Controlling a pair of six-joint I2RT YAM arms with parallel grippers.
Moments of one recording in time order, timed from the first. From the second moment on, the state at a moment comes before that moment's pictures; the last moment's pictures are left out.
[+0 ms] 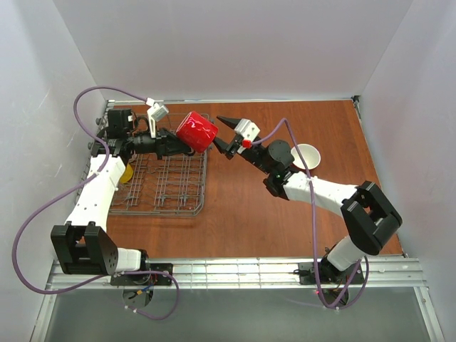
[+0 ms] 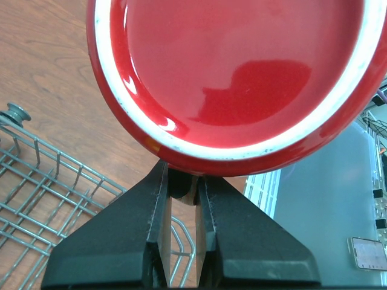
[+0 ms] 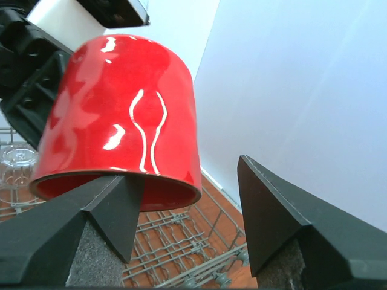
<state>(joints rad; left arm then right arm) -0.04 1.33 1.24 -0.60 1.19 0.20 0.81 1.55 0.93 1.02 -0.25 -0.23</state>
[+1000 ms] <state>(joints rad) -0.05 1.31 1.22 -0.55 1.24 0.16 0.80 1.52 0.88 0.92 -0.21 -0.20</state>
